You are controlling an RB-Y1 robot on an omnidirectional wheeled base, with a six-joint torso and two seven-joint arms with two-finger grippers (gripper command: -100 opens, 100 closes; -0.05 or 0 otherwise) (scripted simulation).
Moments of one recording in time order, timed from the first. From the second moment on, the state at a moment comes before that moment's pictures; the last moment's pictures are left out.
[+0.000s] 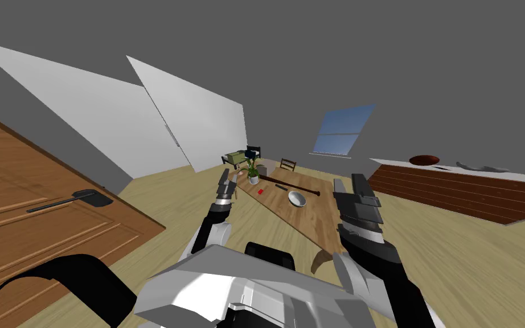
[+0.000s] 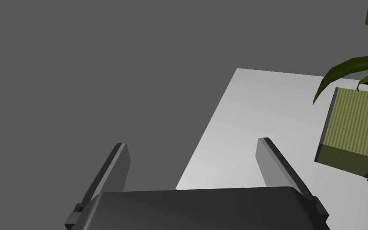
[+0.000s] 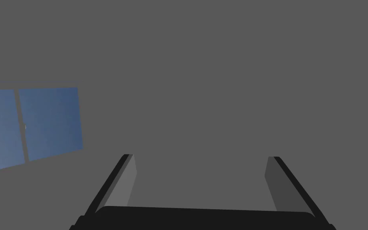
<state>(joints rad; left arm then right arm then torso) 0.50 0.02 -0.07 -2.28 0.01 -0.40 -0.04 0.52 -0.05 -0.01 -2.38 0.02 -0.47 0.15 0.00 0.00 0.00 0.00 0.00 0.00</state>
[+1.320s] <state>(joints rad) 0.49 0.02 -0.07 -2.28 0.01 -0.40 -0.04 0.71 -0.41 -0.11 -2.09 0.32 -0.41 0.19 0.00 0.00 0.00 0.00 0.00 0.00</state>
